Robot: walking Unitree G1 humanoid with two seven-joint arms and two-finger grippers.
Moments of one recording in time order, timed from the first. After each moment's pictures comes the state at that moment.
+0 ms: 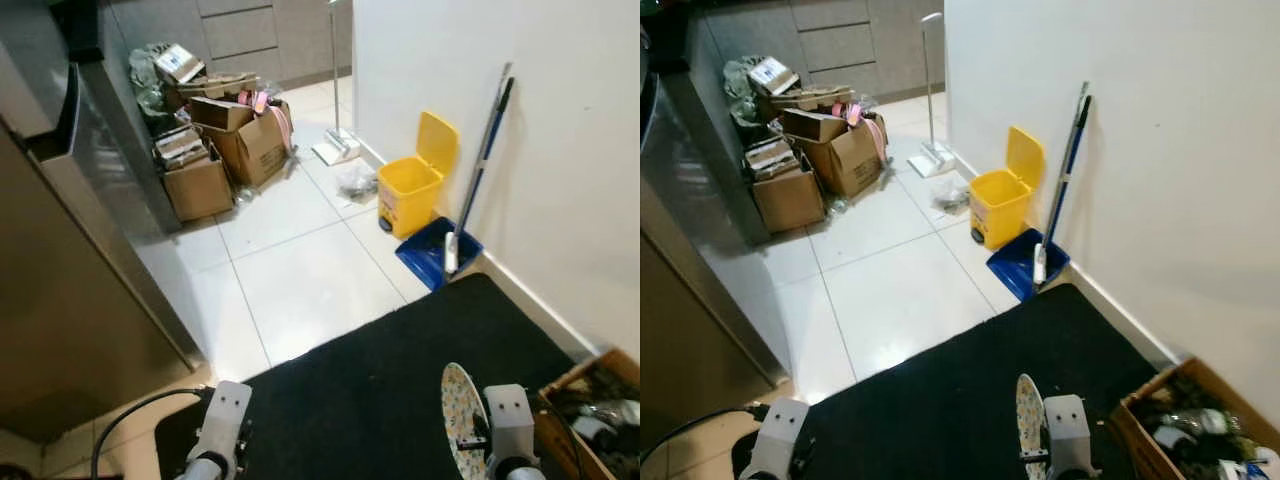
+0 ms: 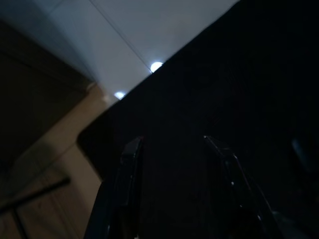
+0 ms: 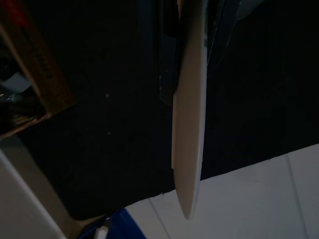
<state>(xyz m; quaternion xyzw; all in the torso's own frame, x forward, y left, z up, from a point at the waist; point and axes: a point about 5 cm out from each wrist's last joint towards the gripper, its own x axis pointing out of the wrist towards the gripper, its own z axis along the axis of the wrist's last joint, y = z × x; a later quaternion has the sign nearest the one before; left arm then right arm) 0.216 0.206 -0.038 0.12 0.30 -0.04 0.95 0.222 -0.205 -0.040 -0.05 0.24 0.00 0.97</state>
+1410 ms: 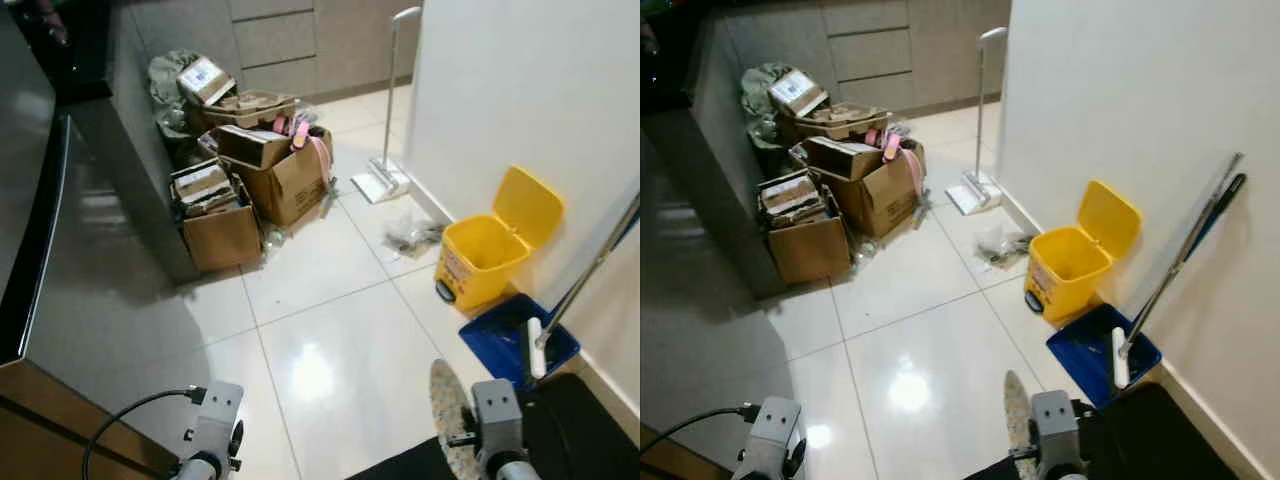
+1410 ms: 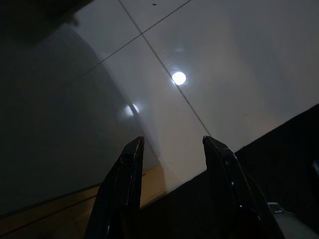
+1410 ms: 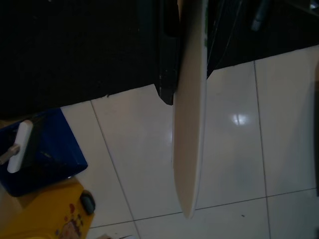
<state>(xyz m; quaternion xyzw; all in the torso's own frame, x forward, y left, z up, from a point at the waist) 0.213 0.216 -0.038 0.11 0.30 -0.01 0.95 0.227 -0.188 -0.039 -0.05 0.23 0.04 0.97</state>
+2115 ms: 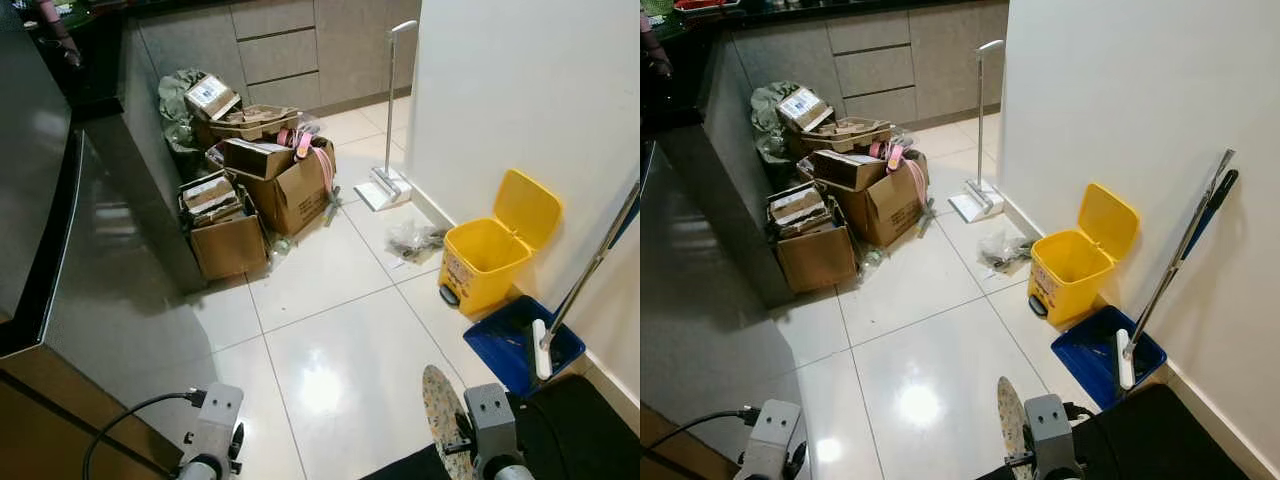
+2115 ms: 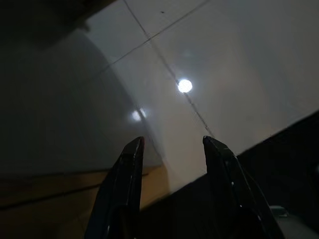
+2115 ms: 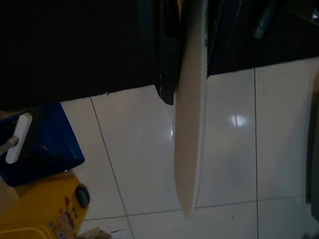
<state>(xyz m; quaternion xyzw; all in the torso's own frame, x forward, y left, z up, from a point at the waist) 0.211 0.216 -0.038 0.11 0.30 -0.01 0.95 0.221 -0.187 -0.043 -0.07 0.24 0.06 0.97</state>
